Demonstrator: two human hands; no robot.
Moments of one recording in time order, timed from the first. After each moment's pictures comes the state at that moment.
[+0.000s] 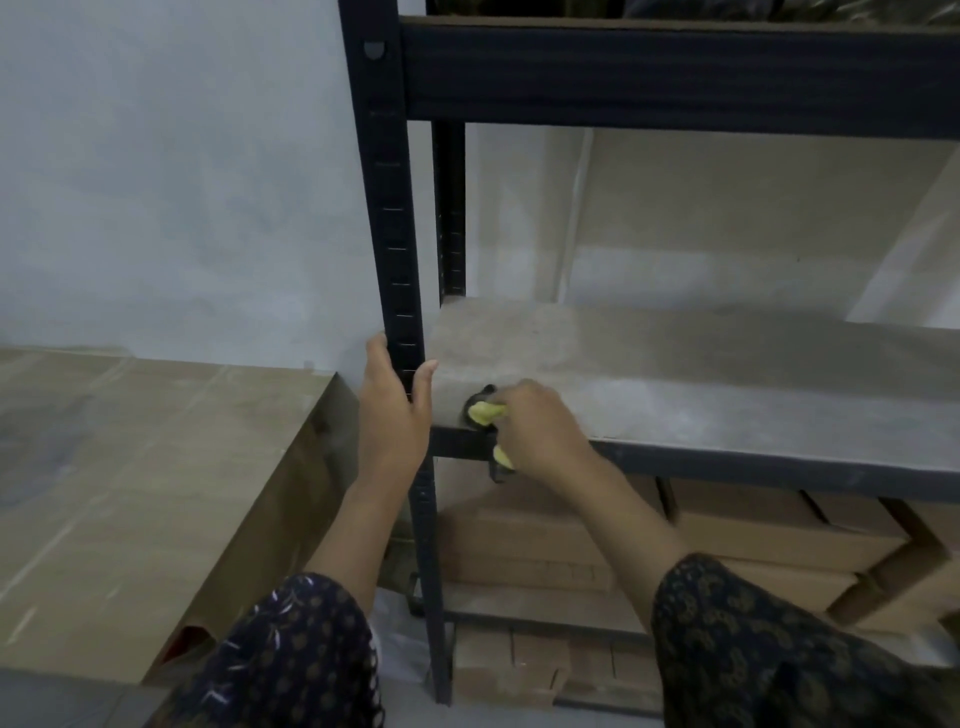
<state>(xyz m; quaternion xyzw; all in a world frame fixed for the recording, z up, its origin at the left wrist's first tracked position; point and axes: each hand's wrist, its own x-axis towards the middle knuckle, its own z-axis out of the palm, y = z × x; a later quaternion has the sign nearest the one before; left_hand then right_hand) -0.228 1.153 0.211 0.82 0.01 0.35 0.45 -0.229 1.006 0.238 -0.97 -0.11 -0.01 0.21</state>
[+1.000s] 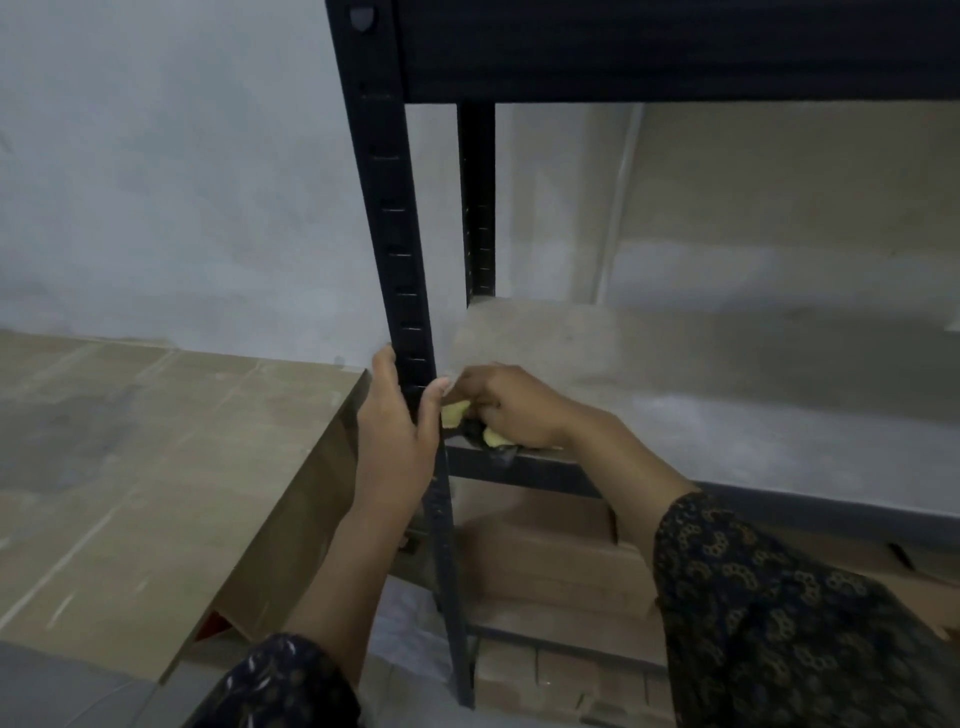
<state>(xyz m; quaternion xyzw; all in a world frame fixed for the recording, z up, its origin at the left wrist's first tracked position) -0.221 1.159 0.204 0.84 0.00 0.38 0.40 -0.147 1.022 0.232 -0.88 -0.39 0.07 0.25</state>
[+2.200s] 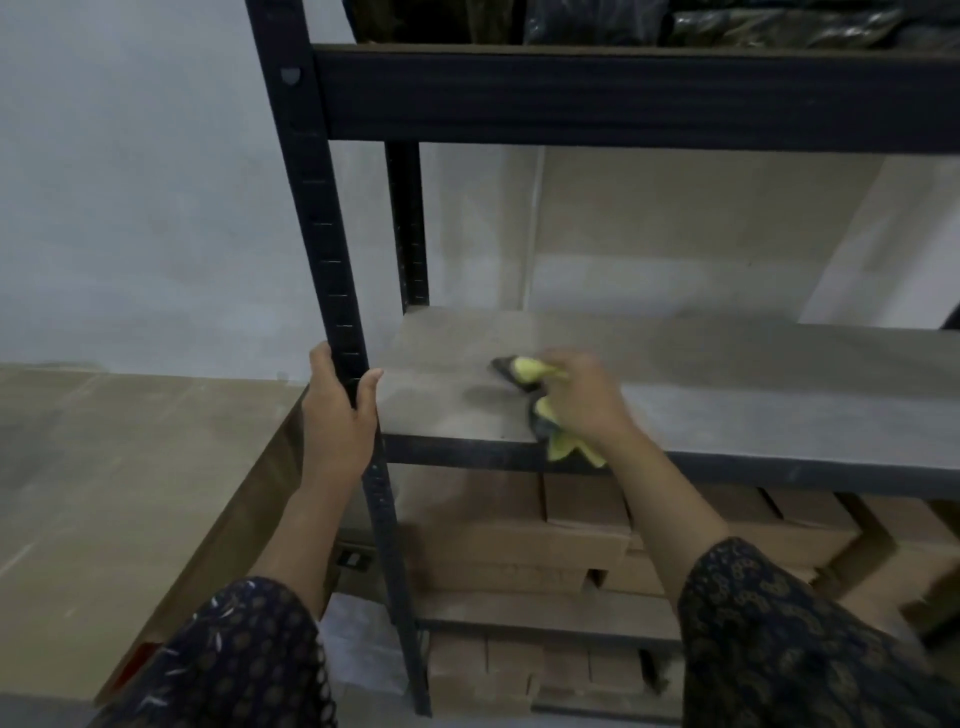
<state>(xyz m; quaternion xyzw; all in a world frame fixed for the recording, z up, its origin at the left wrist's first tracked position) -0.228 1.148 0.213 0.83 0.04 0.35 0.43 -0.200 0.910 0.249 -0.92 -0.05 -0.08 0.39</state>
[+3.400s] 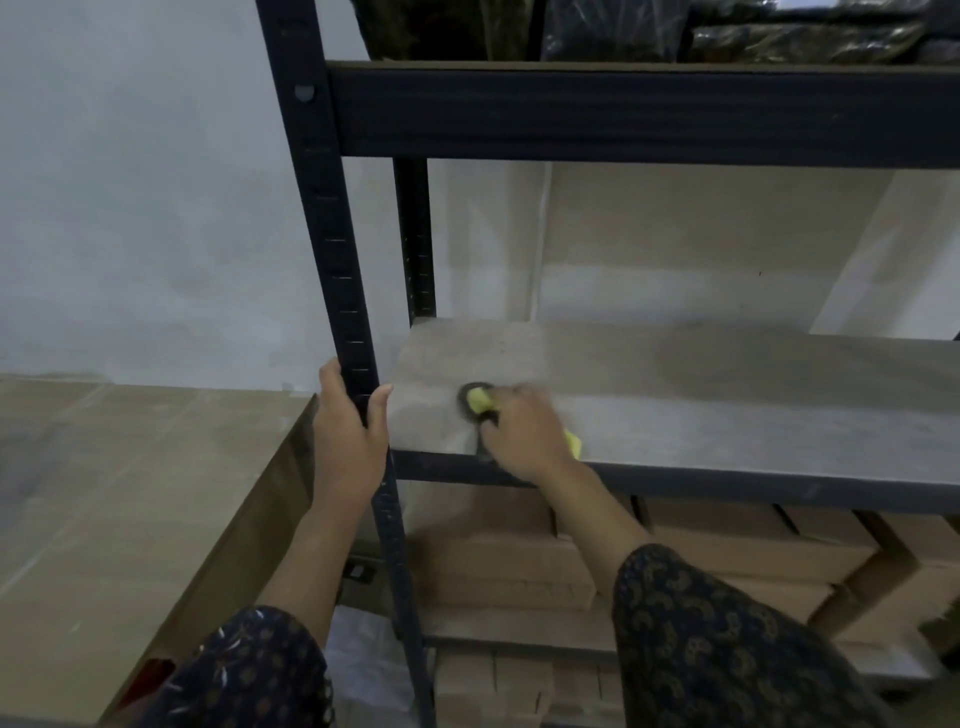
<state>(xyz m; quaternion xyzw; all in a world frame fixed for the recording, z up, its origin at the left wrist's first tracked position) -0.225 1.150 0.208 0.83 0.03 0.36 0.43 -0.187 0.969 0.214 -0.96 -0.11 -0.05 0.23</state>
